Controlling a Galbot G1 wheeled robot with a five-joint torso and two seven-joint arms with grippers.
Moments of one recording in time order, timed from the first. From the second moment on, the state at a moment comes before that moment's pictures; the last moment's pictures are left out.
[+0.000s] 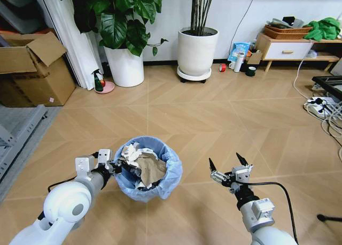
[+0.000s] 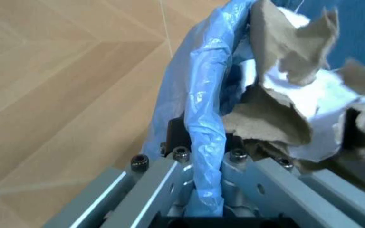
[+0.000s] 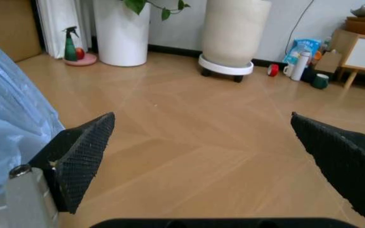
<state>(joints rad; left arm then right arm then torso) 1.30 -0.91 -0.41 -2.21 -1.00 0.71 -0.47 -1.69 1.20 0.42 2.23 0.12 -0.07 0.15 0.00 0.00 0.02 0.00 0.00</state>
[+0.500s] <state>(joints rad) 1.30 -0.92 -0.41 -2.21 -0.99 0.71 -0.47 -1.69 1.20 0.42 2.23 0.12 -0.07 0.15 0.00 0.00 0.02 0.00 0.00</state>
